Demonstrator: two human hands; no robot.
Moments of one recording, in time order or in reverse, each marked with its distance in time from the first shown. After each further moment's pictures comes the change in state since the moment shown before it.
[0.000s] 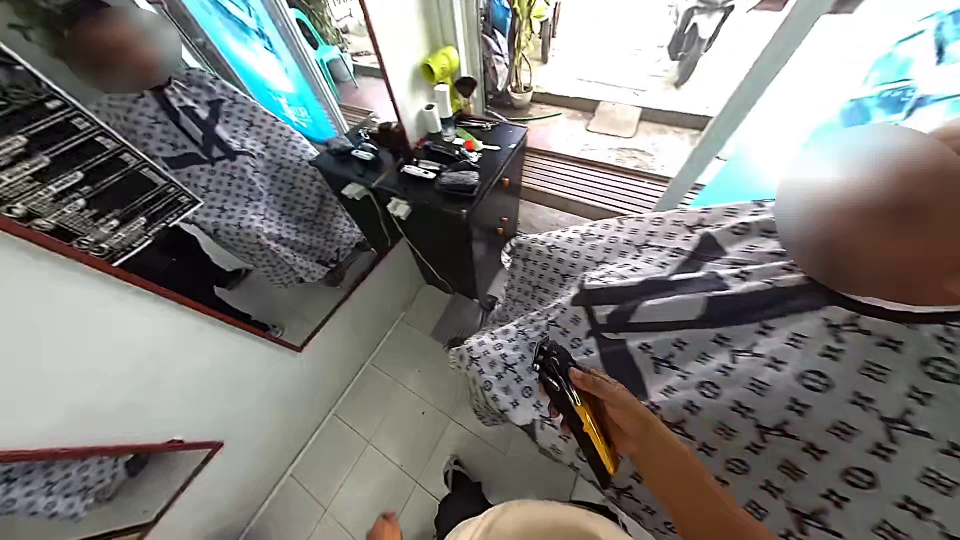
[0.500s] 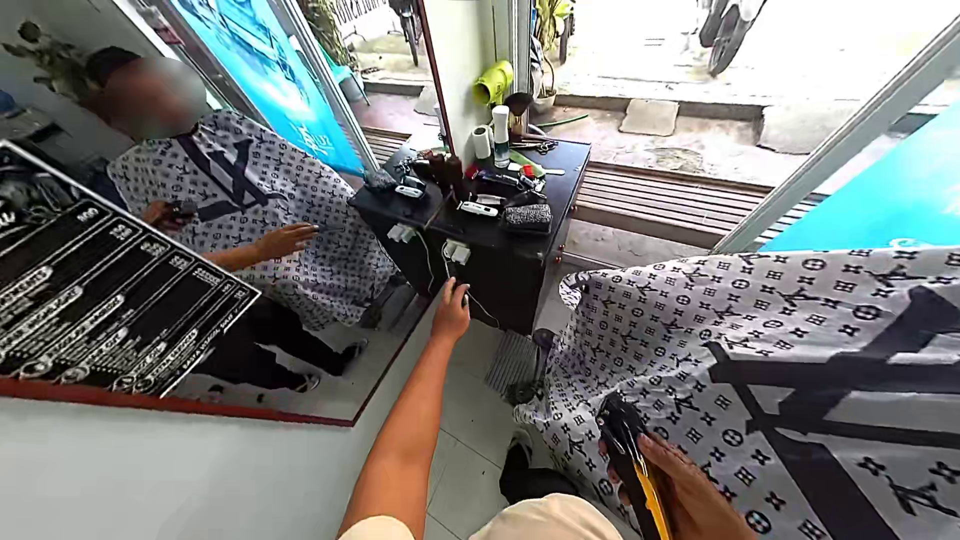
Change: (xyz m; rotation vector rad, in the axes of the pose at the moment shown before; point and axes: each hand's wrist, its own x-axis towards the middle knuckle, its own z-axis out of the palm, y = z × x) left_hand 0.228 0.516 -0.340 0.098 0.275 1.080; right_hand 0.197 0.029 0.084 0.145 0.234 -0.105
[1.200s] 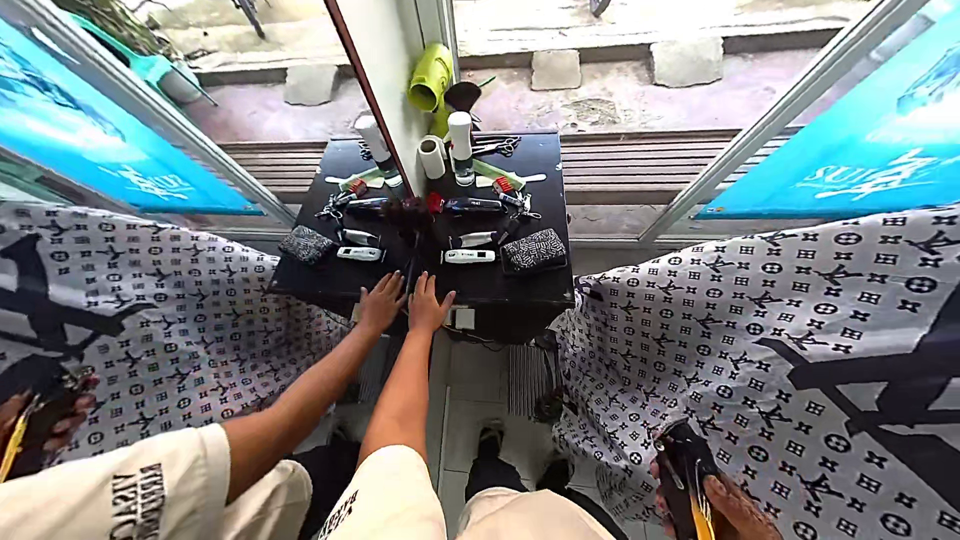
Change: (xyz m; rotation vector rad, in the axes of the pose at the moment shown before) left_hand 0.336 -0.161 0.024 0.131 -0.202 0.218; right_hand 0.176 -0.002 0.157 0.203 0.440 -0.339
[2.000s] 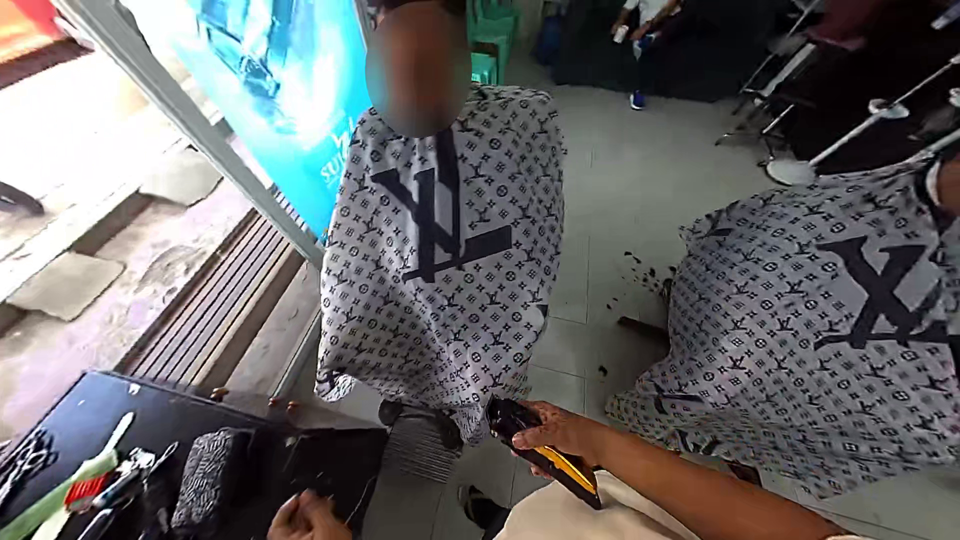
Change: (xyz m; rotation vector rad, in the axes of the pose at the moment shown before) left_hand -0.161 0.229 0.029 -0.743 -0.128 0.475; right_hand -0.130 0.050 -0.058 0.070 0.431 -0.108
